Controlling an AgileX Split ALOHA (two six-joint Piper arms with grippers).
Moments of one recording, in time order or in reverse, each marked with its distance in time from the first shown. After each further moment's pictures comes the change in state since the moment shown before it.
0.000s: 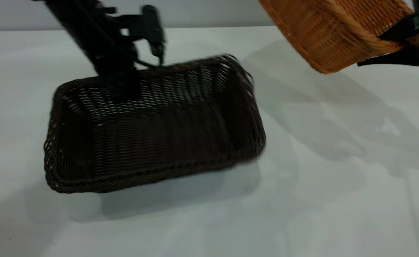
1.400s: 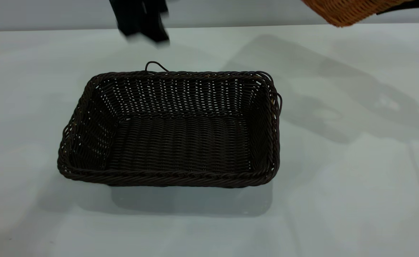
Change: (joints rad) left arm -0.093 -0.325 0.005 -0.063 0.111 0.077; right arm -0.011 -0.010 -0.319 -0.263 0.117 0.102
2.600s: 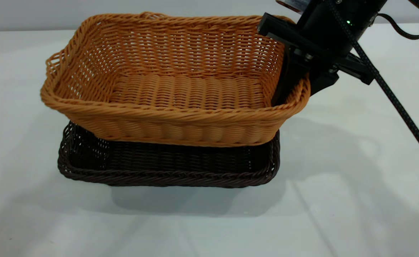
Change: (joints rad) left arm 0.000 -0.586 0.001 0.002 -0.035 -0.052; right arm 0.594 0.000 0.008 -0.487 -0.241 0.379
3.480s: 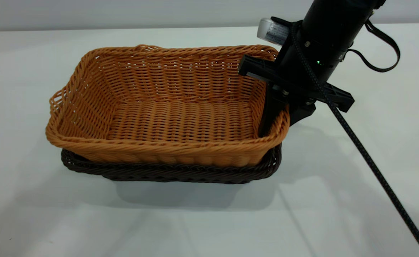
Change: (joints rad) left arm 0.000 0.000 0.000 0.001 -0.002 -0.001; right arm 0.068 0.111 -0.003 -0.026 -0.139 0.054
